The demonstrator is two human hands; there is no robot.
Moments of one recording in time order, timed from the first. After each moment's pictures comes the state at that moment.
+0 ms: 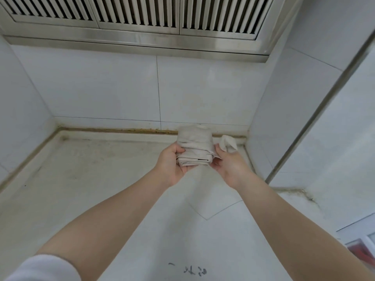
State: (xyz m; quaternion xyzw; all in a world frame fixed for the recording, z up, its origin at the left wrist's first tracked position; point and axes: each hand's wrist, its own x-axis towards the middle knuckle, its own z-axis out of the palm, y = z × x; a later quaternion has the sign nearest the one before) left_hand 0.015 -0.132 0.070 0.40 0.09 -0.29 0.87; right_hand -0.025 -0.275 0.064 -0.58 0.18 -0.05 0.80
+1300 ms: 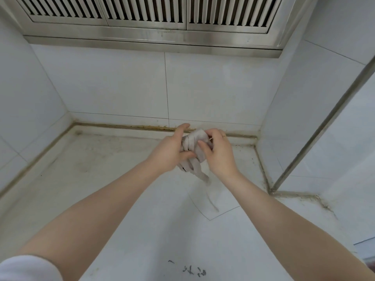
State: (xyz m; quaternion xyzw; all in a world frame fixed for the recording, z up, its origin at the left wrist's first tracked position) left_hand 0.028 -0.113 0.082 0.91 -0.24 -0.01 0.35; right_hand -0.007 -0.258 0.064 -0.87 -0.01 -0.24 0.42
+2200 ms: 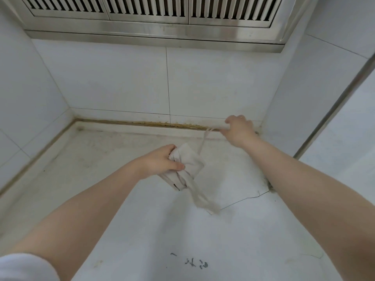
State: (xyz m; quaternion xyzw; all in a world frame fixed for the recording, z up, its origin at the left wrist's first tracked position) left_hand 0.023 -0.076 0.062 0.84 -0.15 -0.26 0.45; right_hand 0.029 -0.314 0.098 -0.98 0.11 -0.02 0.17
